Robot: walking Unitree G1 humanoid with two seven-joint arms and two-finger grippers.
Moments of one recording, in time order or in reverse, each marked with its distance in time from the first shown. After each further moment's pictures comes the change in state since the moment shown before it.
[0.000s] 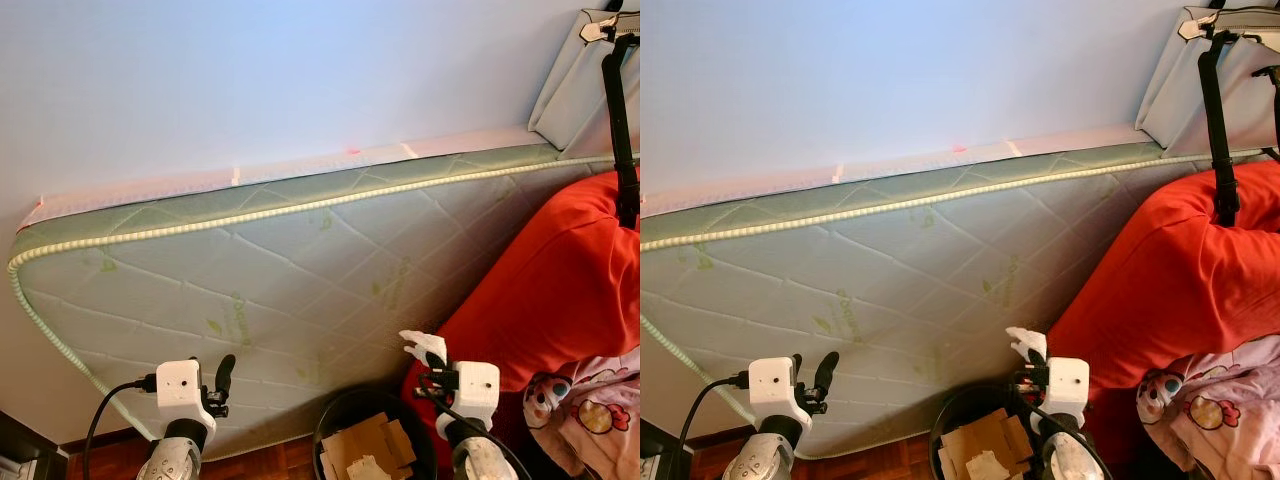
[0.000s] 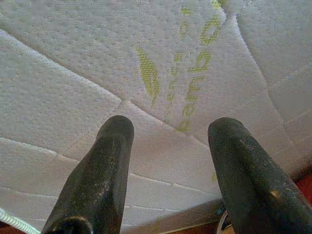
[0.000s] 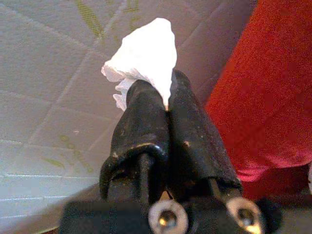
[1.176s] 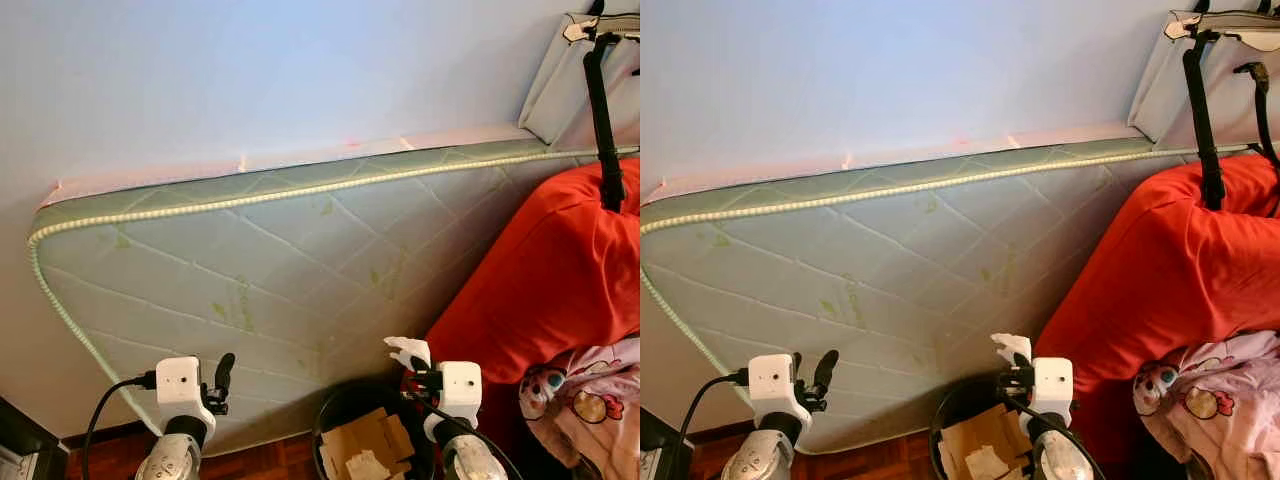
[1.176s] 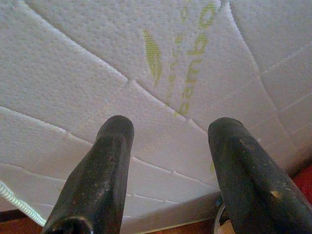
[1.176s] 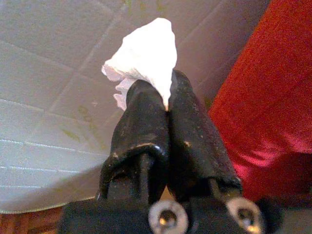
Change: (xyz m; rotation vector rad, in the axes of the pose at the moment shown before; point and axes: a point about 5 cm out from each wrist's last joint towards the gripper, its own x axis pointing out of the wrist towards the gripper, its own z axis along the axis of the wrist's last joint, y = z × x) left arm 0.002 0.000 0.003 -0.002 0.009 0.002; right arm 0.004 0.007 -0.010 -0.020 0.067 0.056
